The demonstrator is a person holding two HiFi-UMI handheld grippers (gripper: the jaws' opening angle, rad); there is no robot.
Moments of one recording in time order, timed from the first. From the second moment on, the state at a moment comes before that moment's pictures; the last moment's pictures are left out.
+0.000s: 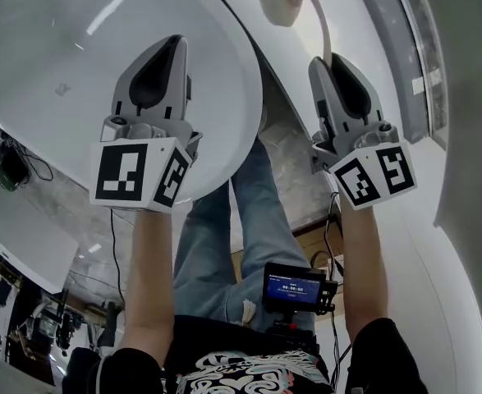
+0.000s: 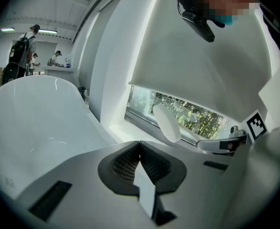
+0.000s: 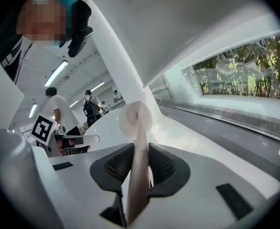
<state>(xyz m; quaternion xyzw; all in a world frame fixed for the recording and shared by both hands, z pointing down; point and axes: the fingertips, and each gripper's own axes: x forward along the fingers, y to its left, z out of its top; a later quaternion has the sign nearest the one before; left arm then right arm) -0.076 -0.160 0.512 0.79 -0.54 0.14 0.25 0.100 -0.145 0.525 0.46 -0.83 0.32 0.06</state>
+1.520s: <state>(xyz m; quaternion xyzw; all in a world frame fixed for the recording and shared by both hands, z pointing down) -0.085 -0.187 0.616 0.77 -0.55 0.18 0.29 0.117 -0.160 0.705 0.44 -0.82 0.11 0.35</state>
